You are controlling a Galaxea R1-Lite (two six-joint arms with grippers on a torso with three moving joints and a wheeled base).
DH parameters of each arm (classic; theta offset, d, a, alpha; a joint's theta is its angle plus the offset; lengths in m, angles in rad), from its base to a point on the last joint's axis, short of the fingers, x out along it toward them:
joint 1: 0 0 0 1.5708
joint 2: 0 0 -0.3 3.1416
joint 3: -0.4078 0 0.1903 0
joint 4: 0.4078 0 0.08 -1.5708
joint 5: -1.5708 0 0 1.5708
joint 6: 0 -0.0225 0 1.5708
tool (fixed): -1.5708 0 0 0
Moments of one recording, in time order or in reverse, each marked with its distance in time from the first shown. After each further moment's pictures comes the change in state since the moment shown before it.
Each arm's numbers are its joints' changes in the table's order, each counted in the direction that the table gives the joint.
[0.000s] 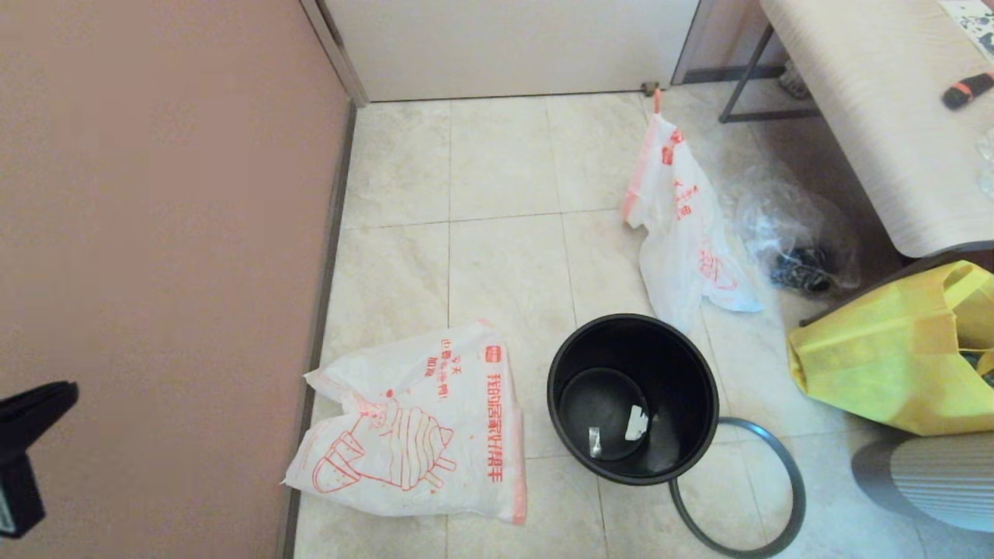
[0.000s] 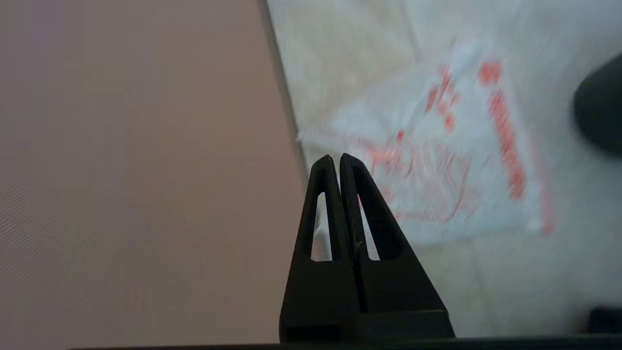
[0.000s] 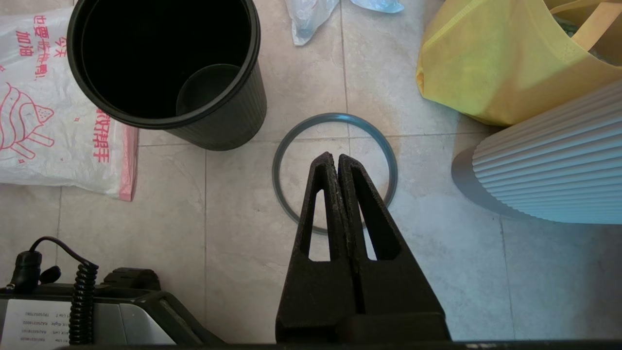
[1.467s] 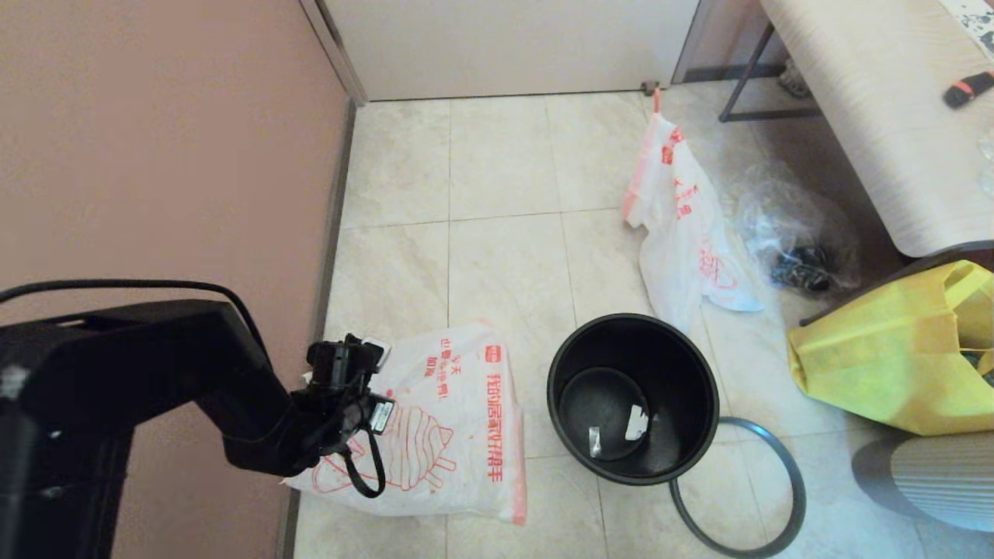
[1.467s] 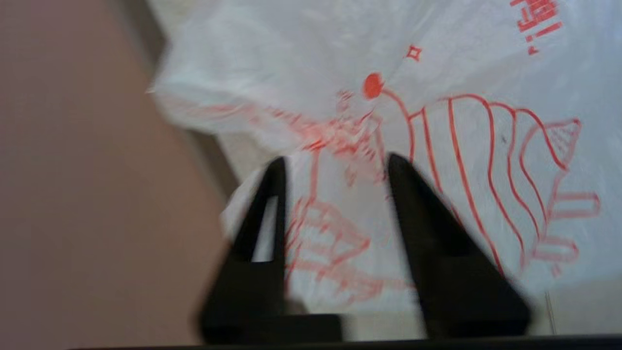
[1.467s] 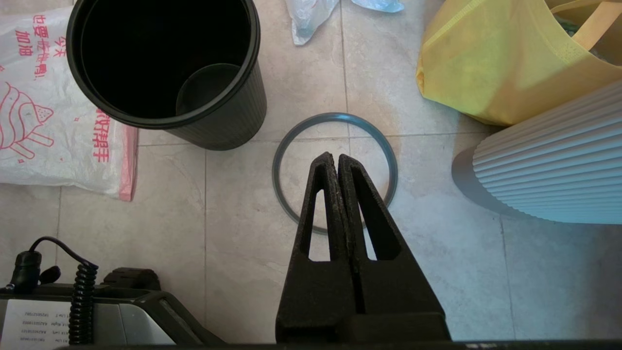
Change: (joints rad) left arm -0.194 -1.522 -0.288 -0.797 -0.267 0.014; right arm 0.000 -0.001 0.000 0.000 0.000 0.000
